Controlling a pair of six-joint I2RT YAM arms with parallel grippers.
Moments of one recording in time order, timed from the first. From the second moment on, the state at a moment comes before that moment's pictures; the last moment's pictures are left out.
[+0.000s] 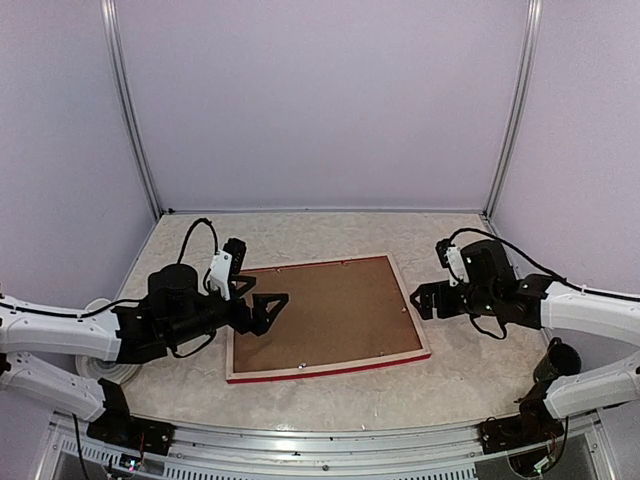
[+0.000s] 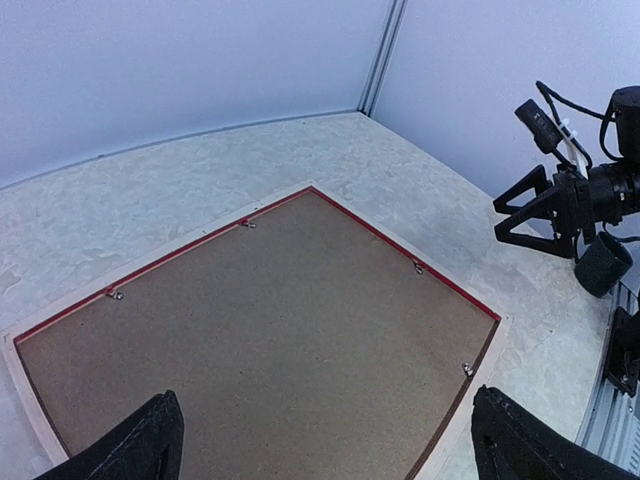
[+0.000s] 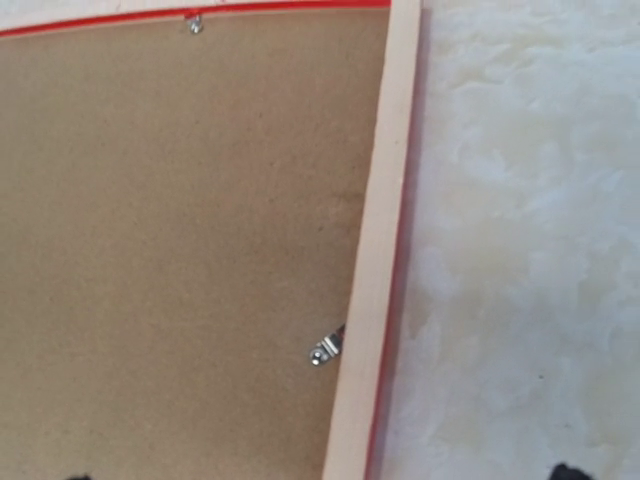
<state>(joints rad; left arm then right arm) -0.94 1.15 0.48 0.43 -0.16 -0.27 0.62 1.14 0.63 -0.19 0.10 0.33</state>
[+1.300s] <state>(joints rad) -1.25 1.55 0.92 0.19 -0.82 0.04 0.62 1.07 0.57 -0.19 0.11 0.28</state>
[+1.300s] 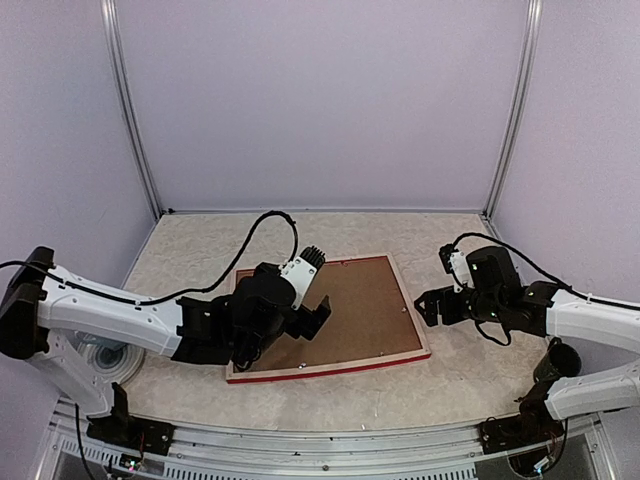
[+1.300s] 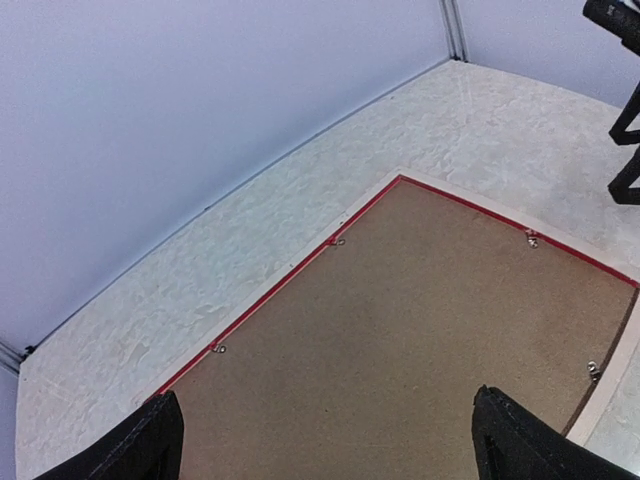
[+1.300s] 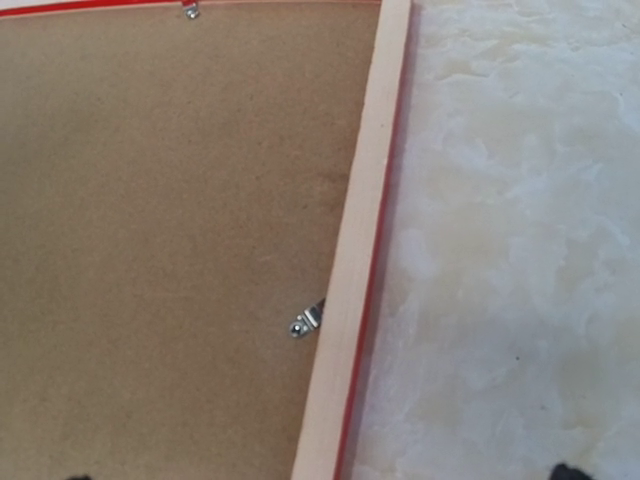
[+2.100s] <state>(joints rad) -1.23 1.50 0.87 0.13 -0.13 0.22 0.62 1.08 0.52 -0.14 0.07 0.32</state>
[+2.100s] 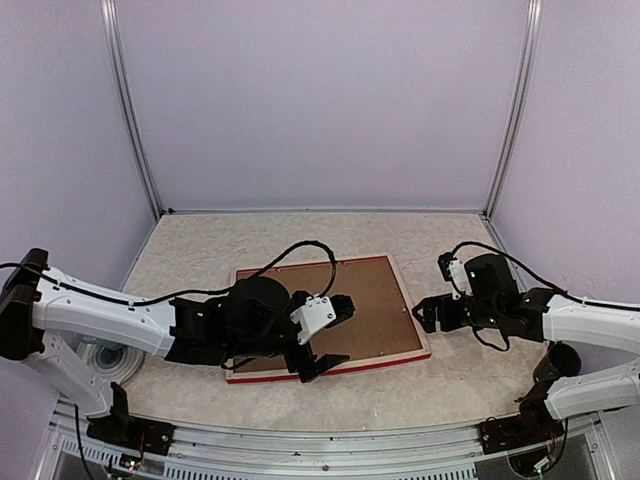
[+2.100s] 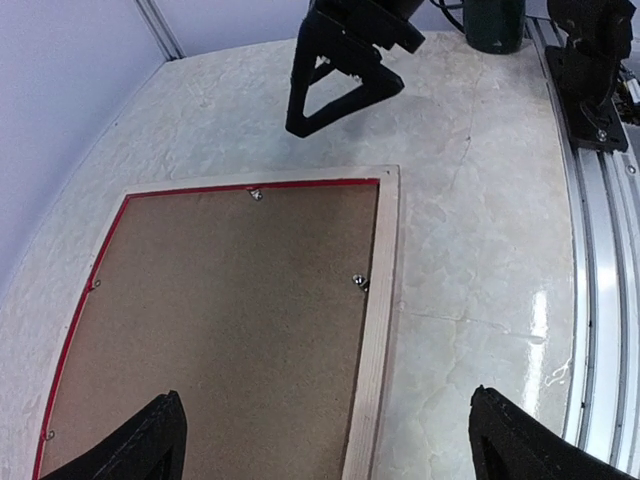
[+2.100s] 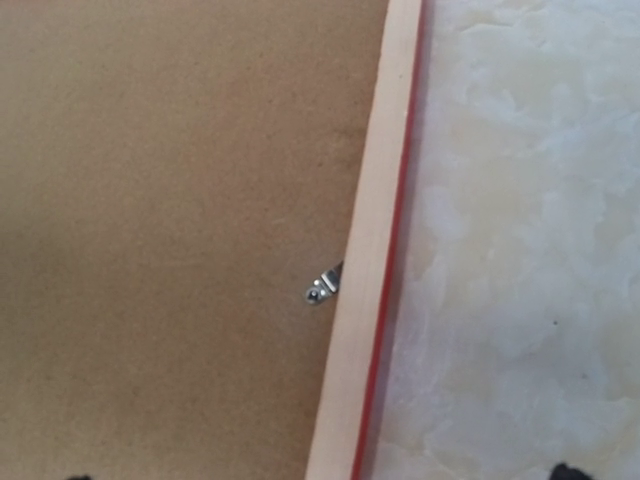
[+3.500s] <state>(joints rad) -1.16 1.84 0.89 0.14 0.00 0.30 0.62 1.04 0.48 -0.17 0.06 0.35</state>
